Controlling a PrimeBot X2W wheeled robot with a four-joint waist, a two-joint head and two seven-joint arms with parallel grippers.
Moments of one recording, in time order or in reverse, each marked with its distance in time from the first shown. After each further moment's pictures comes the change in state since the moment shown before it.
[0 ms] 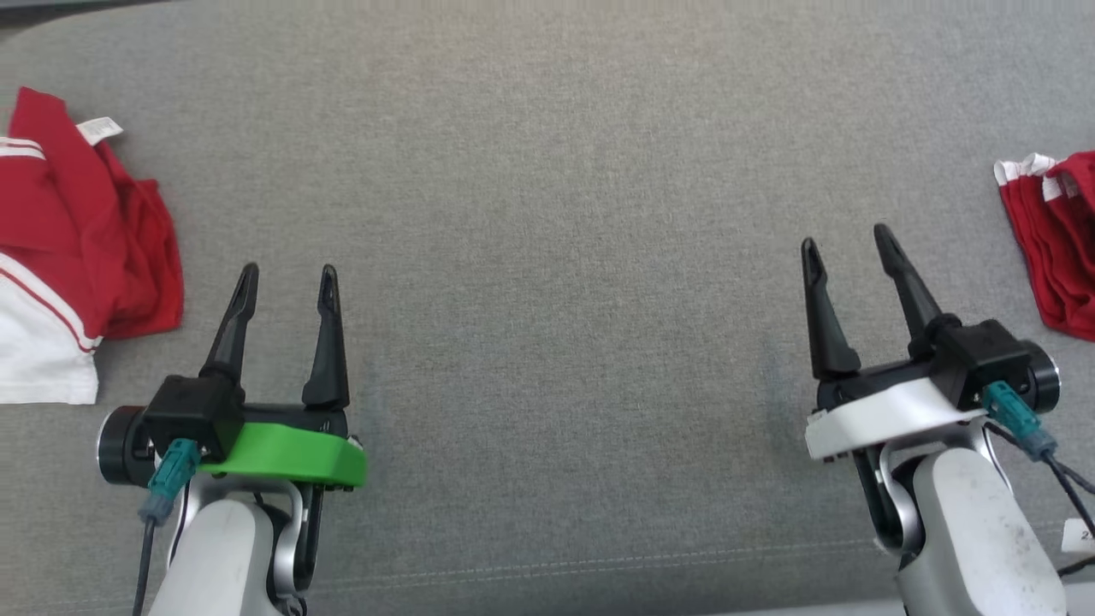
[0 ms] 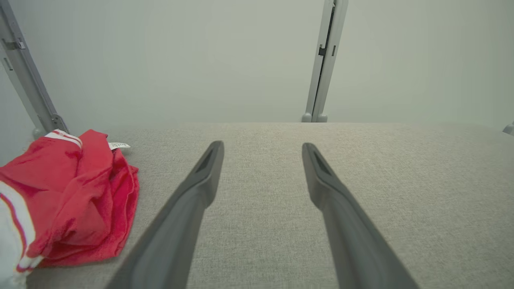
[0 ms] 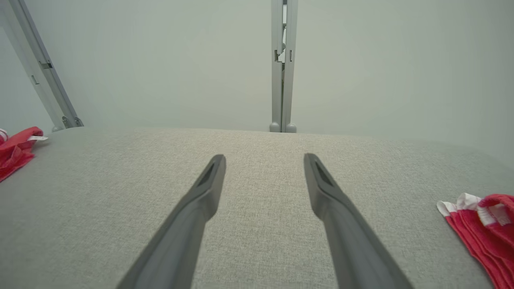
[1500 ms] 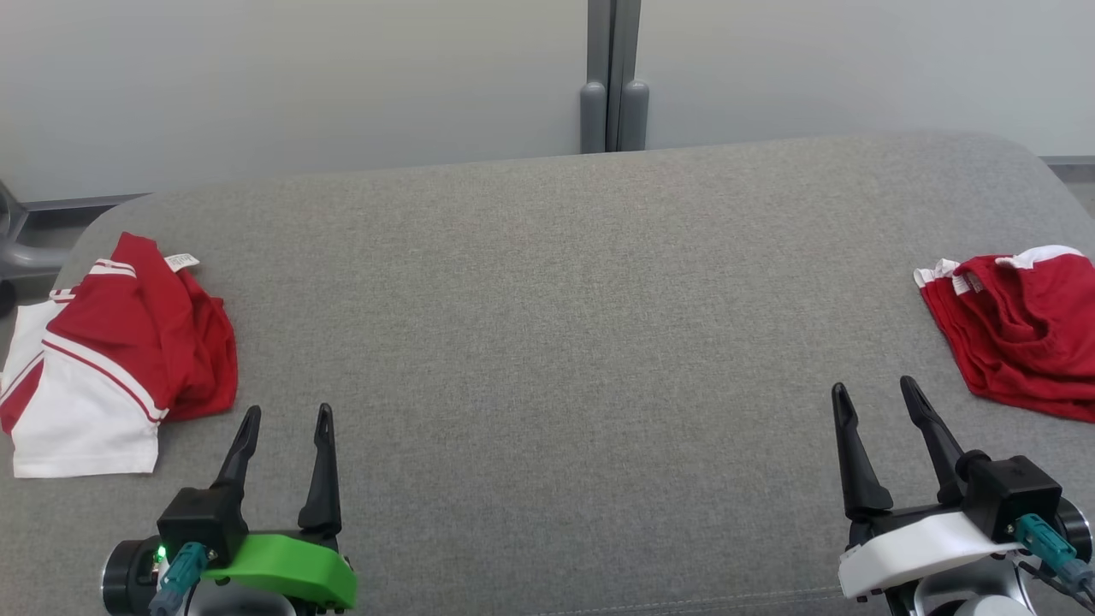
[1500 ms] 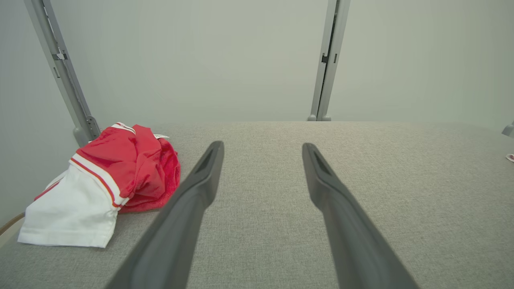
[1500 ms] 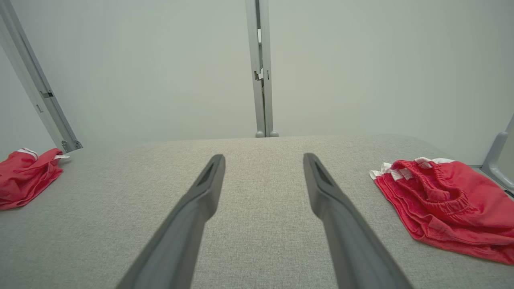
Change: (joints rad) left arm 0.232 0.041 -0.004 -0.002 -0.030 0.038 0.038; right arm 0.347 0.032 -0.054 -0.182 0.034 0.000 0.100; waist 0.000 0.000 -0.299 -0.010
